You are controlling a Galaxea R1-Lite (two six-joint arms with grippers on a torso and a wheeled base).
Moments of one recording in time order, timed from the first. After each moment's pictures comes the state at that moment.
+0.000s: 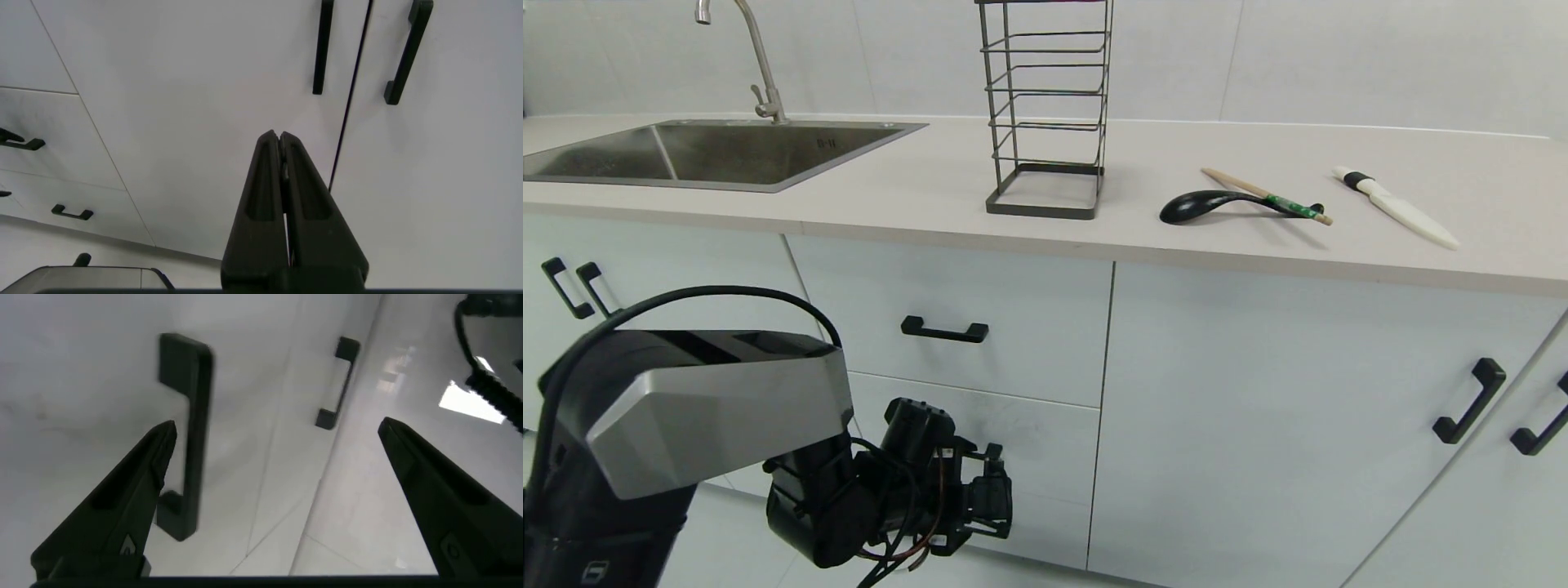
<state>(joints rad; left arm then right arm) -0.48 2.34 -0.64 -0.81 -0.06 1.21 0.00 0.01 0.00 0.00 0.04 0.01</state>
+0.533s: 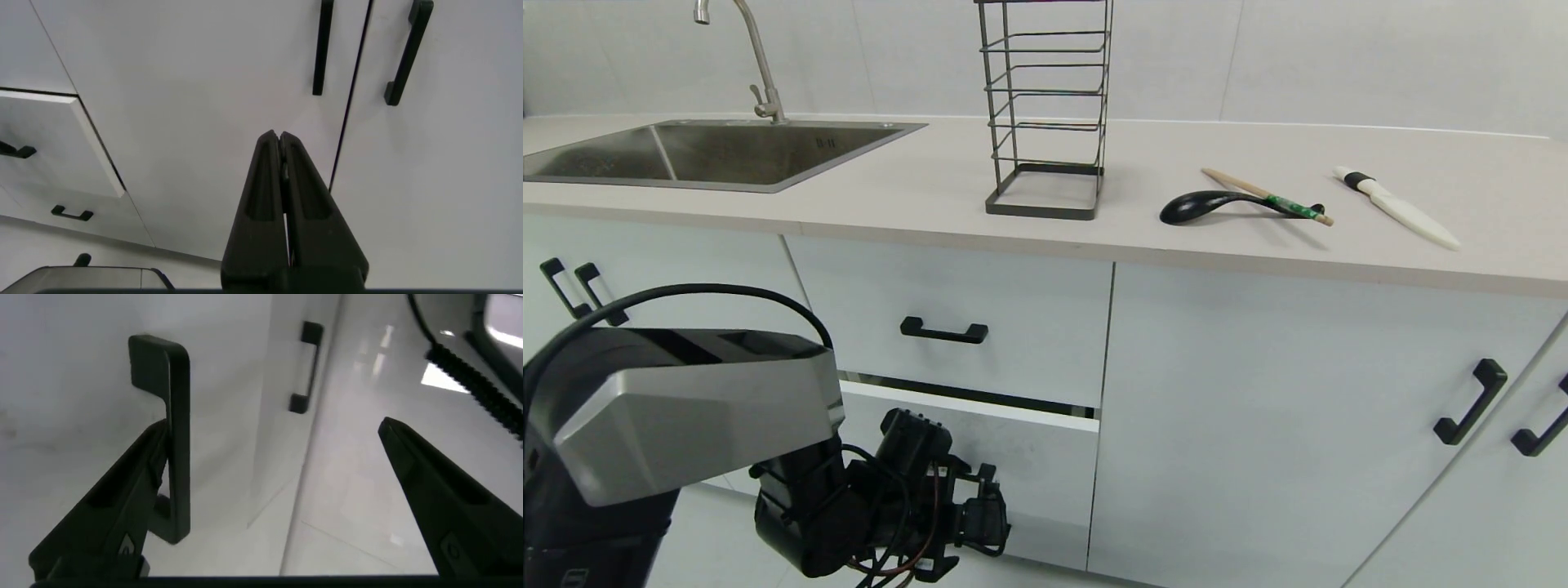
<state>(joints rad) -0.48 2.30 -0.59 -0.72 -0.06 1.23 0.00 0.01 0.00 0.00 0.04 0.01</state>
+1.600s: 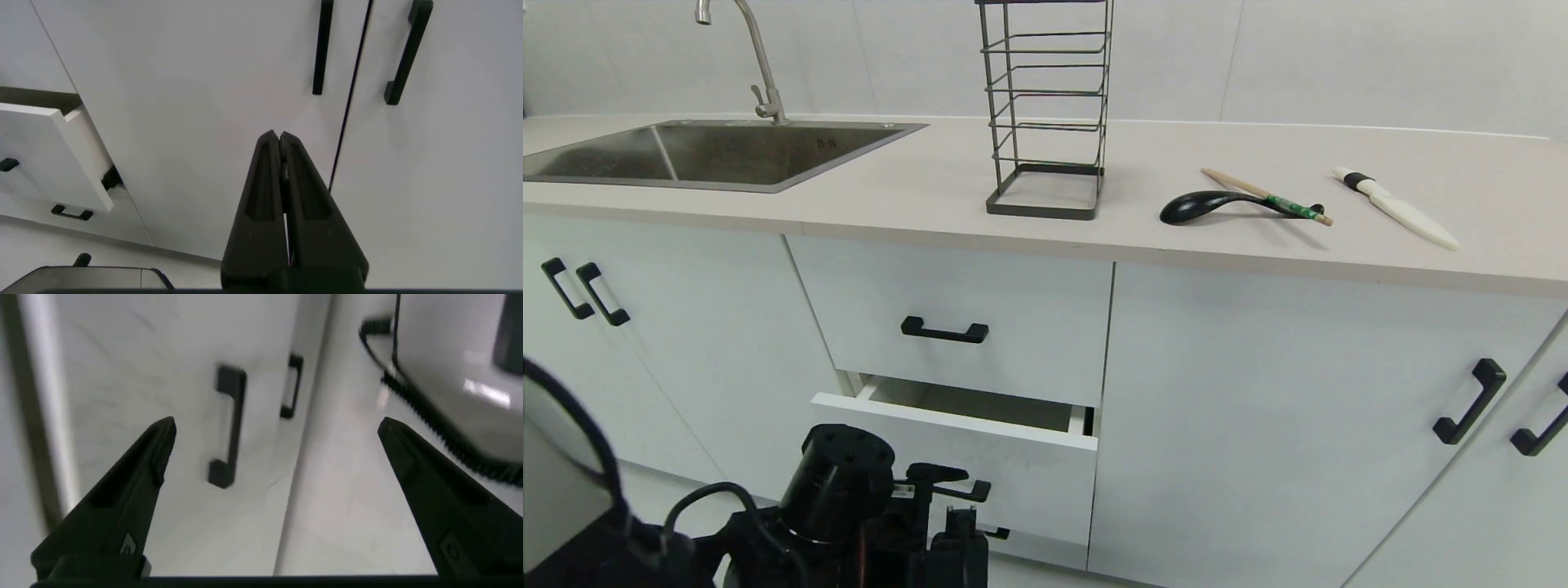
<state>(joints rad) -0.68 1.81 -0.29 -0.76 -0.05 1.03 0.00 0.01 0.00 0.00 0.04 0.01</state>
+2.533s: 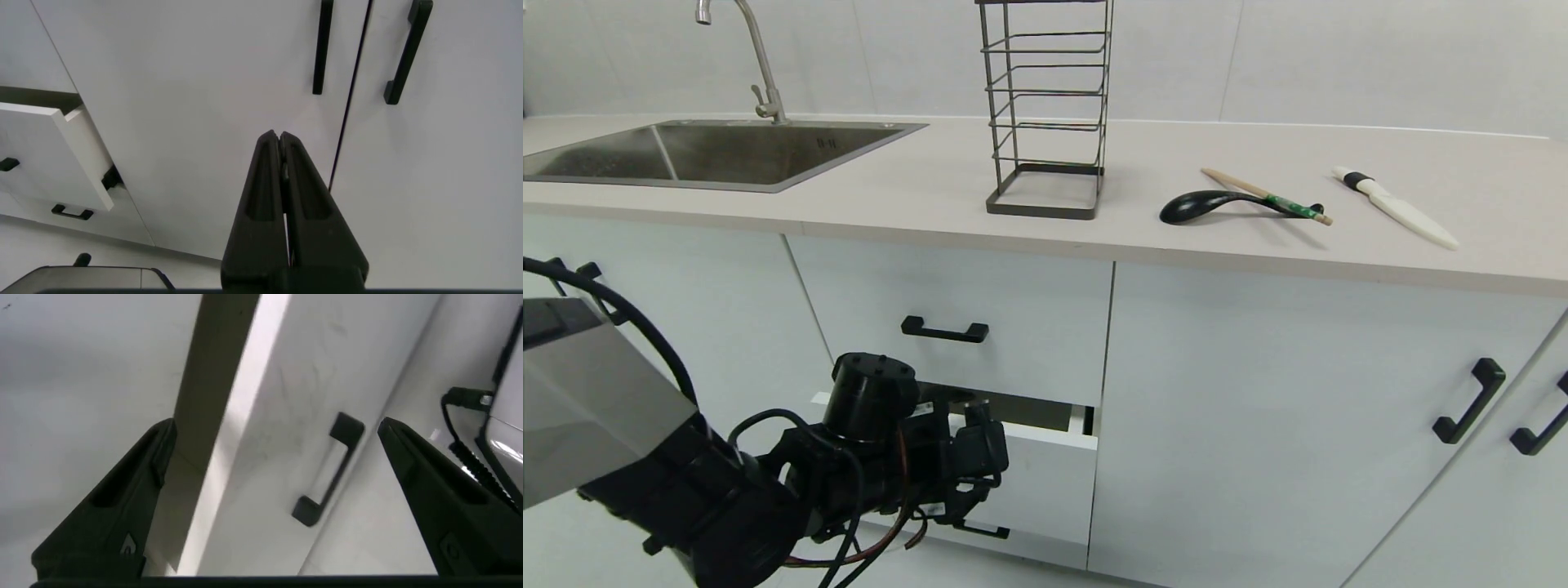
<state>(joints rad) -0.56 1.94 -0.54 -0.77 -0.06 1.00 0.00 0.01 0.00 0.00 0.04 0.01</state>
